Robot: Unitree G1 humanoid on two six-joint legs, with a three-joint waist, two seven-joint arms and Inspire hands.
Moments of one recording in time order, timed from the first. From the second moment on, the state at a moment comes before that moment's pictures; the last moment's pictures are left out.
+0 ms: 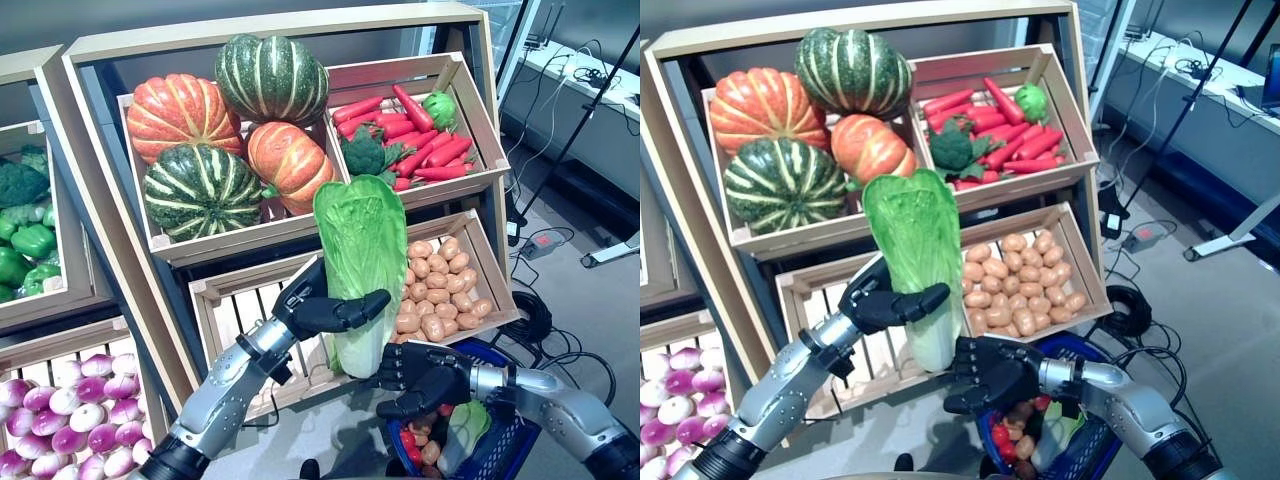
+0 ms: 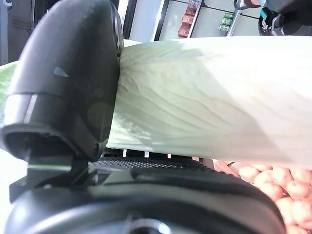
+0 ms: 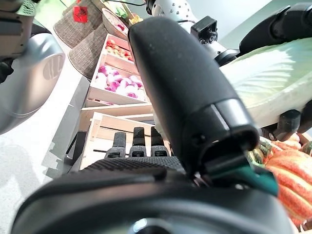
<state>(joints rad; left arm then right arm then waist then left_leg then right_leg) -0.06 0.51 -0.39 -0.13 -0.84 -0.14 -0.38 -0.03 -0.81 0.40 -0.01 0.86 0.34 0.78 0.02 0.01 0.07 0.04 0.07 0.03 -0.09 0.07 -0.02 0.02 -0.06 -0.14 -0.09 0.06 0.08</state>
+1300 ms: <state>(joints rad) -0.06 0.48 -0.37 -0.10 -0.79 -0.12 -0.28 -0.03 -0.51 0.41 -0.06 0.92 0.27 0.29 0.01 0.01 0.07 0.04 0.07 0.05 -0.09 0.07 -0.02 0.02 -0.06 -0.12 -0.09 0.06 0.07</state>
